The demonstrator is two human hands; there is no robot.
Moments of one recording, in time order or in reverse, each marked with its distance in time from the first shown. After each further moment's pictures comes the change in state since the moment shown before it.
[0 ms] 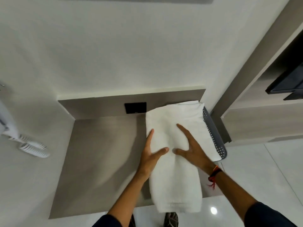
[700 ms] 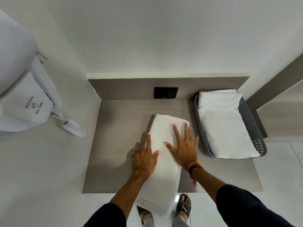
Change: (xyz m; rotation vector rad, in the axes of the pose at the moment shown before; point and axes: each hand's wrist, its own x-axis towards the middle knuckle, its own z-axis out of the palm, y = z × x) left_hand -0.034 -0.056 -0.144 1.428 0.226 -0.253; right_hand 0.021 0.011 0.194 -0.732 0.040 0.124
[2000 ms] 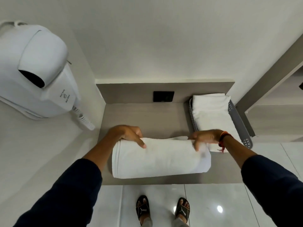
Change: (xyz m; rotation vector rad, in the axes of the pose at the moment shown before) left_hand 0.031 -0.036 -0.173 -0.057 -0.764 0.251; right_hand 0.021 0.032 -0.154 0.281 -1.052 0.108
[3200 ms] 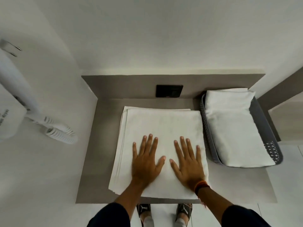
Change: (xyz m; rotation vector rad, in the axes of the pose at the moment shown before) left_hand 0.156 -0.020 0.157 0.227 0.925 0.087; right_hand 0.164 0.053 0.129 -0.584 0.969 -0.166
